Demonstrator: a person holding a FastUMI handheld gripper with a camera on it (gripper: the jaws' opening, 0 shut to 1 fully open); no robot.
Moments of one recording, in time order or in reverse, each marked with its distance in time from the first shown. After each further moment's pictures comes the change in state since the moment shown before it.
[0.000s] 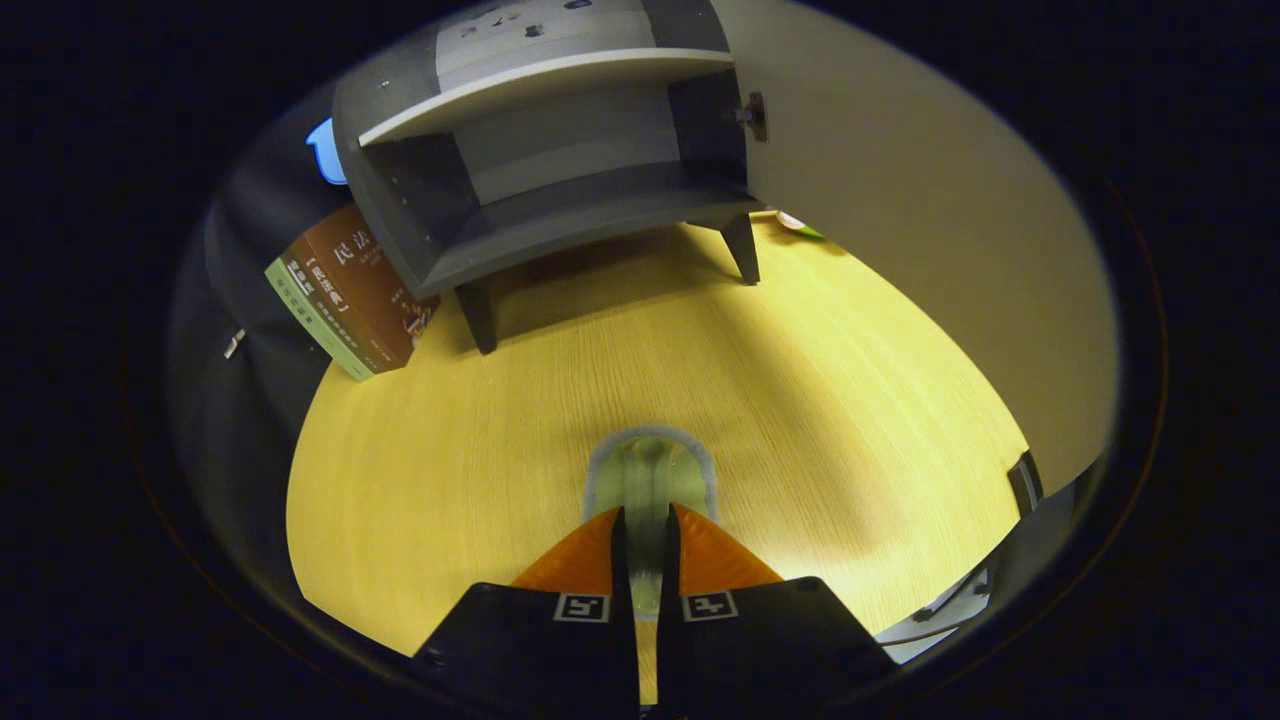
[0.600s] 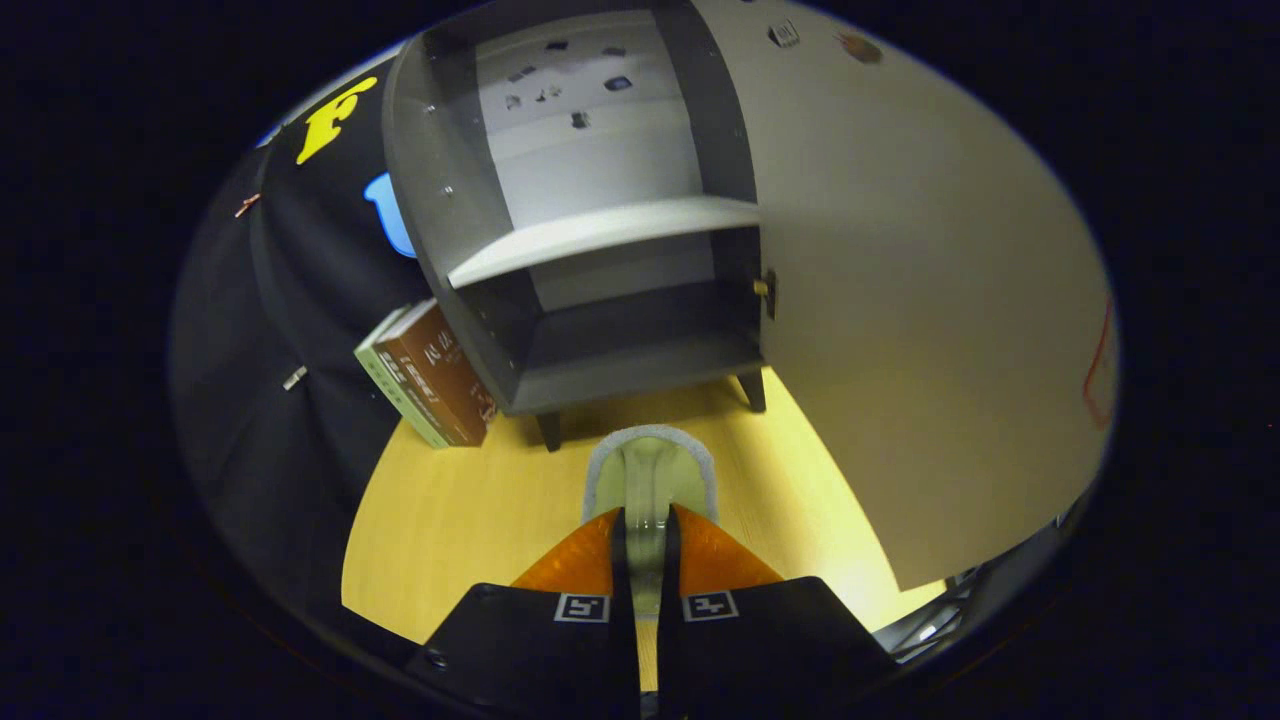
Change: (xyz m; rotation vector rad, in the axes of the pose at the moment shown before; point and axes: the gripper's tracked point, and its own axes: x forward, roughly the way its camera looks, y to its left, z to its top) arm -0.120 0.029 0.144 -0.079 -0.226 0.135
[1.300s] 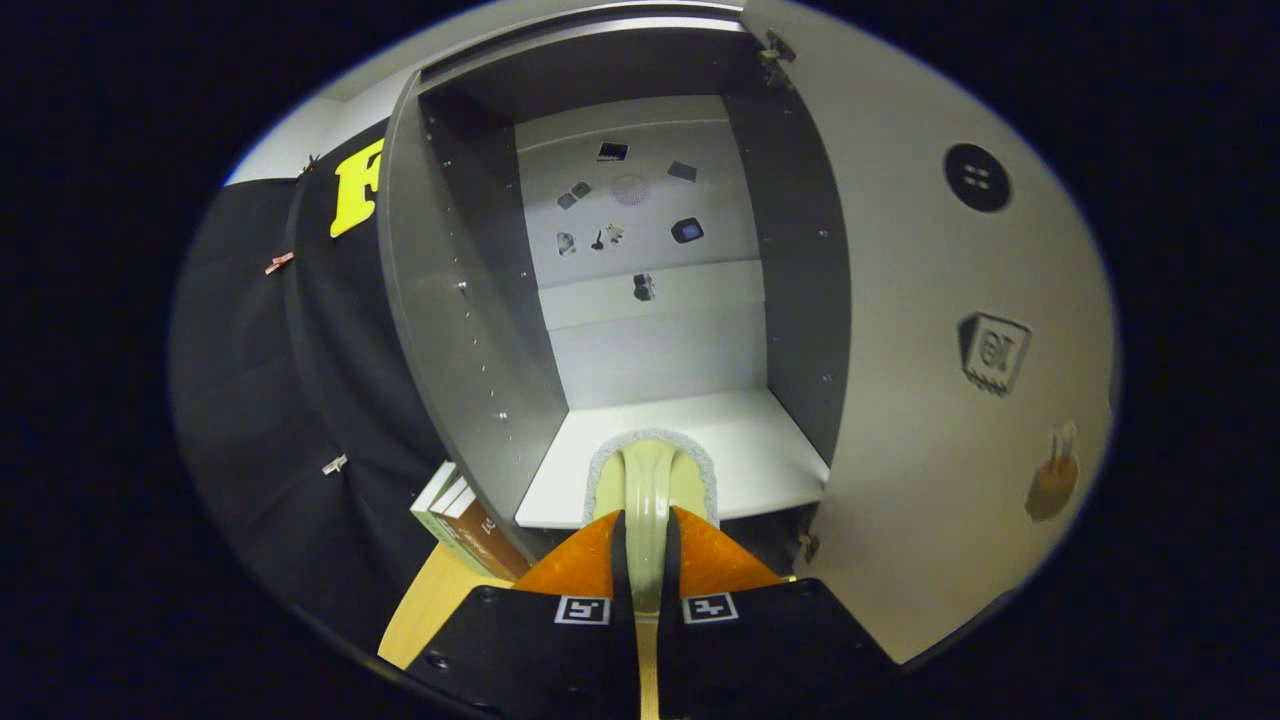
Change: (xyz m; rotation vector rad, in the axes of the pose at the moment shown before) arm 0.030 0.062 0.251 -0.061 -0.244 0.129
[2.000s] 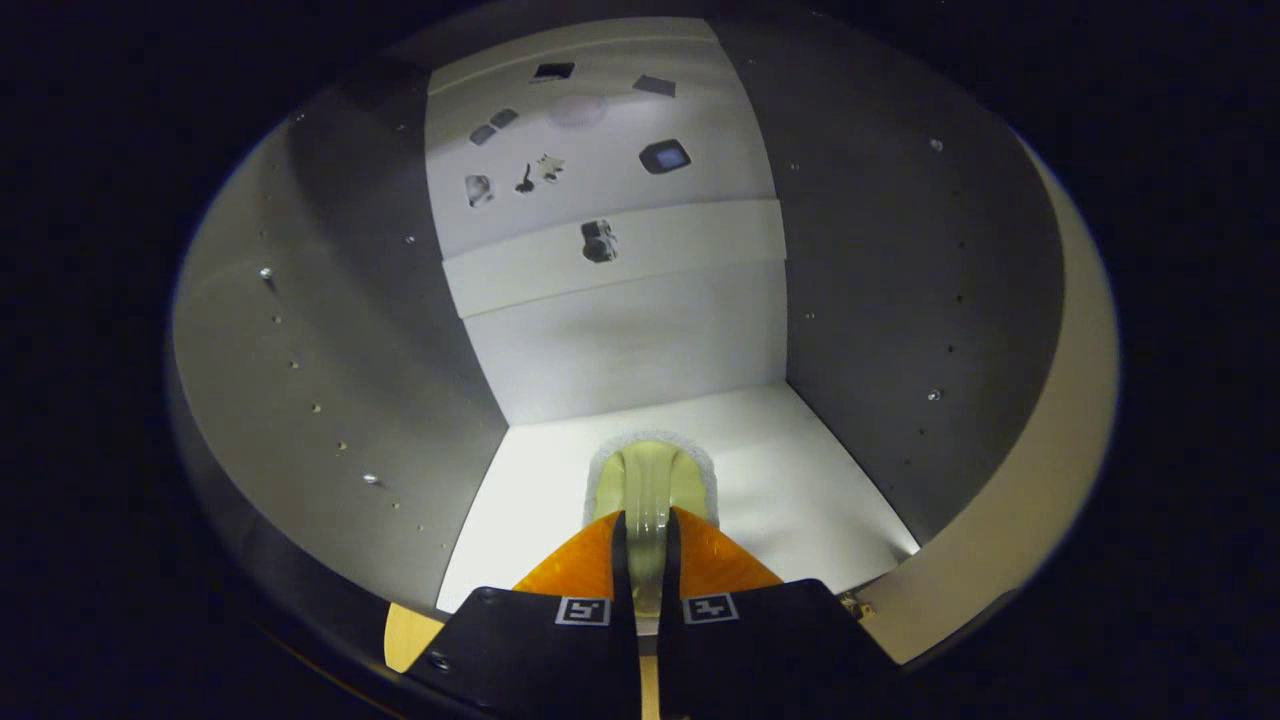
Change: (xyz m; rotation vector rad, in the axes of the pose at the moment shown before) arm 0.178 -0.035 -0.012 0.048 0.109 -0.109
